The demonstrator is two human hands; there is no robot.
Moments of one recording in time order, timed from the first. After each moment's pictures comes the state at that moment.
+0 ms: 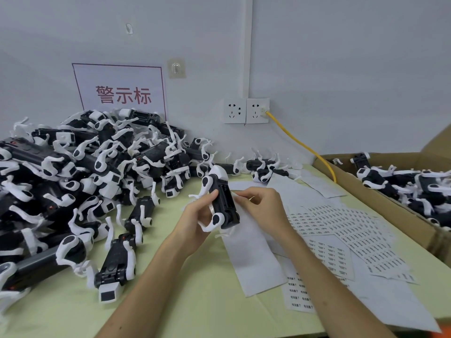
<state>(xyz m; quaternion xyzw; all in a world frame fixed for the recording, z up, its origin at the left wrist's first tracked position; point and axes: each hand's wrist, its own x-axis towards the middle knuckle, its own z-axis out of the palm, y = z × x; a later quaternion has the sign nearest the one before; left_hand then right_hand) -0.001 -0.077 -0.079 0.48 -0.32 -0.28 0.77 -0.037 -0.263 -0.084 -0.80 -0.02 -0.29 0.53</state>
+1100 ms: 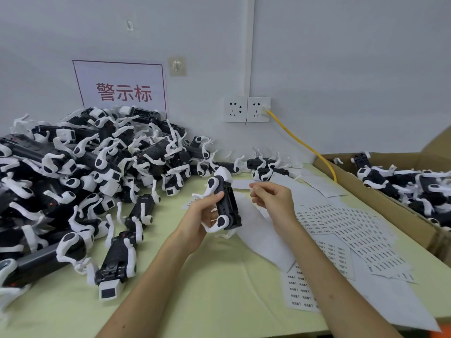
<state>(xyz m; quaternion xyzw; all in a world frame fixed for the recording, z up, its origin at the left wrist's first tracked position) -0.004 -0.081 -0.077 0.53 -0.21 -0.25 0.78 -0.034 -0.276 -0.080 -0.67 0.11 -0.29 0.68</state>
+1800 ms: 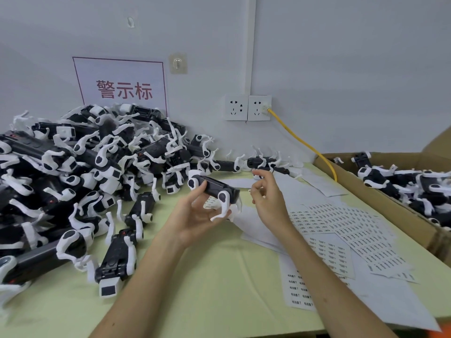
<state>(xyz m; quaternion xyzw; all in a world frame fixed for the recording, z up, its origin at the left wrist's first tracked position) 0.013 -0.073 -0.080 0.37 -0.10 -0.33 0.86 -0.032 -0.267 -0.087 -0.80 0.04 -0.33 0.51</state>
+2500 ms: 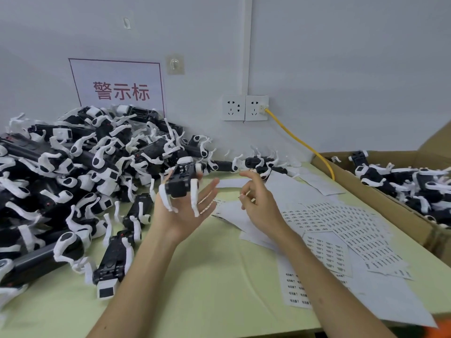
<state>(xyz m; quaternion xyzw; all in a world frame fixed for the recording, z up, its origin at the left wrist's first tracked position) 0.032 -0.052 -0.080 0.34 -0.14 -0.30 0.88 -0.035 -0.262 -0.091 -0.84 -0.04 -0.29 0.45</state>
